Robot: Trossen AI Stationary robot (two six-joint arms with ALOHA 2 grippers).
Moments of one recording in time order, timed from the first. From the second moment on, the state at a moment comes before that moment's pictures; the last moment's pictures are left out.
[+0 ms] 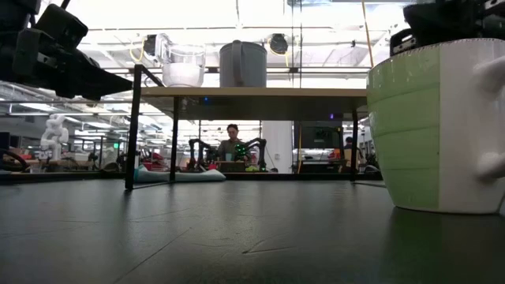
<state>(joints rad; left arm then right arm) -0.31 0.57 0.03 0.41 -0.45 0.05 -0.06 0.45 0.13 0.38 -0.45 0.04</state>
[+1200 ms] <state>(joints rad) -0.31 0.57 0.03 0.38 -0.45 0.04 0.29 1.01 0.63 -0.07 -0.16 0.01</state>
